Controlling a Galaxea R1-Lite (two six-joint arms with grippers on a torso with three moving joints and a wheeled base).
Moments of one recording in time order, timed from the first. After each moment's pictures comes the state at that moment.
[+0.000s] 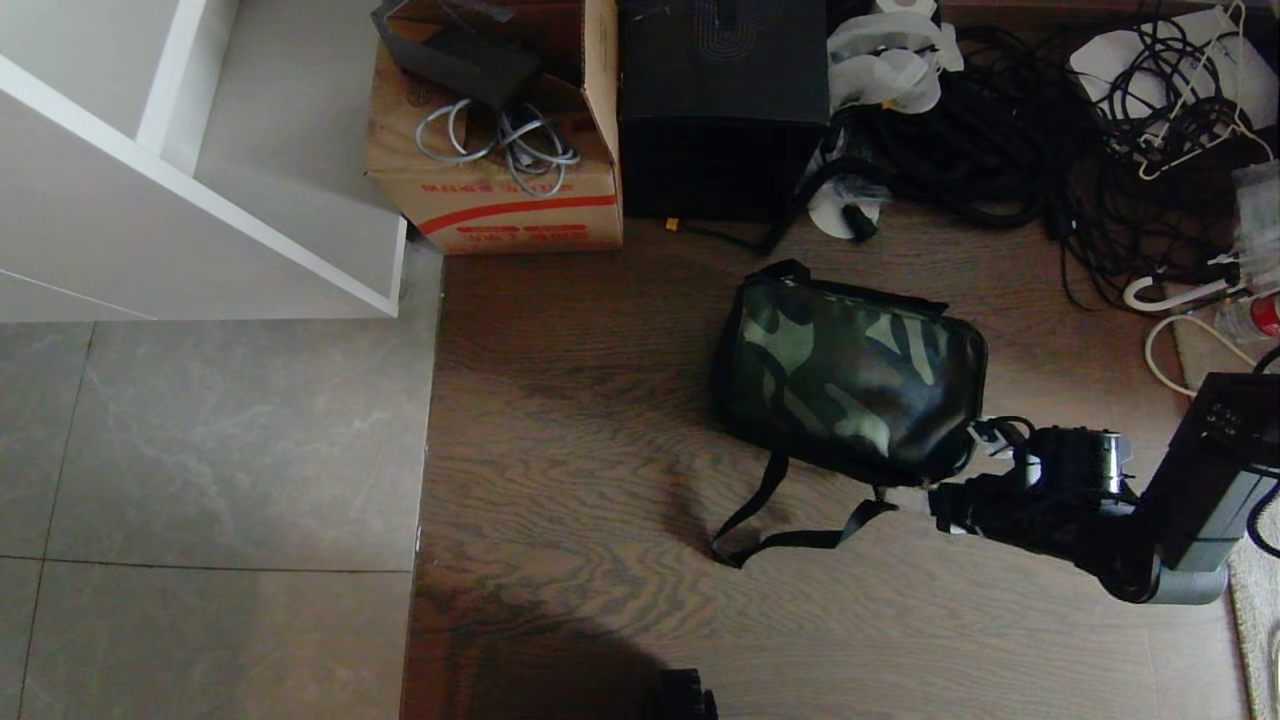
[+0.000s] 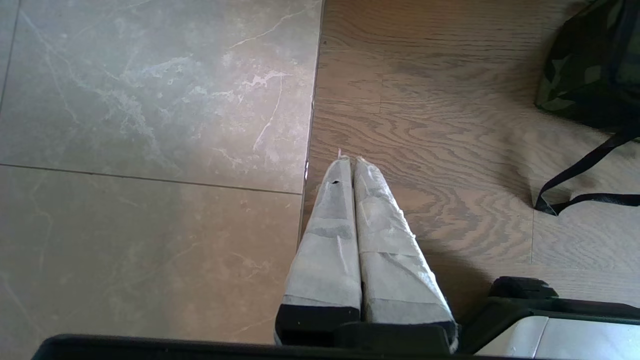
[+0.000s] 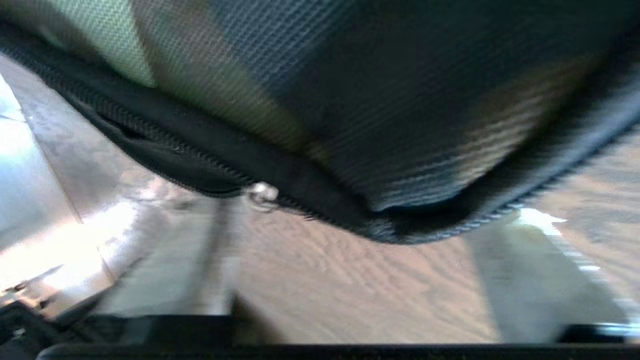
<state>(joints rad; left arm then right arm) 0.00 0.00 0.00 -0.02 0.02 -0.04 -0.11 2.33 -0.74 -1.04 0.56 0.06</state>
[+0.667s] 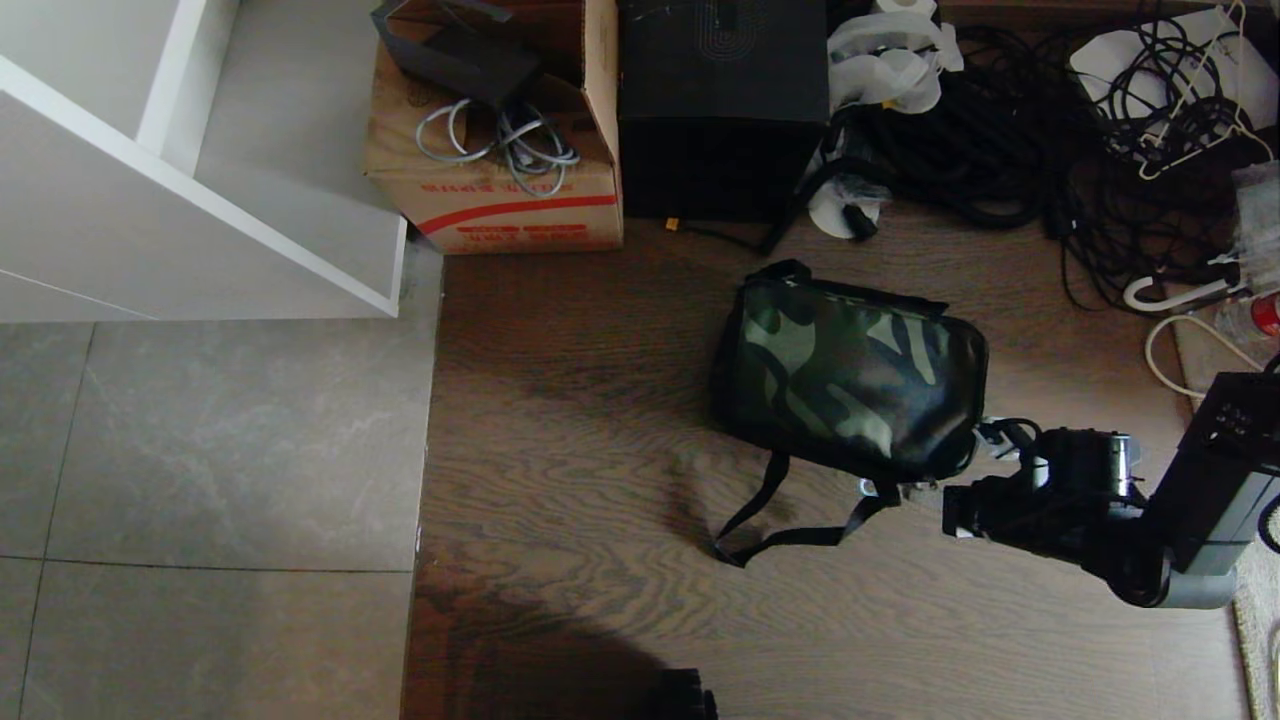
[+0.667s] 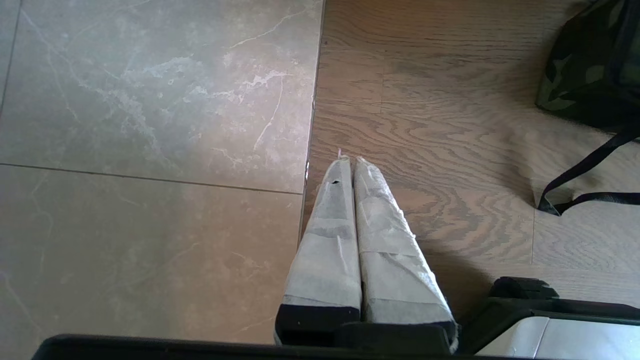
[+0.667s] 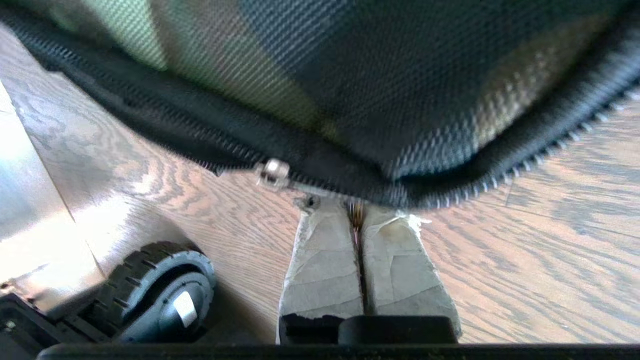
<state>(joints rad) 0.00 0.00 0.00 -0.02 0.02 -0.04 -0.12 2.31 -0.71 -1.05 0.56 0.03</state>
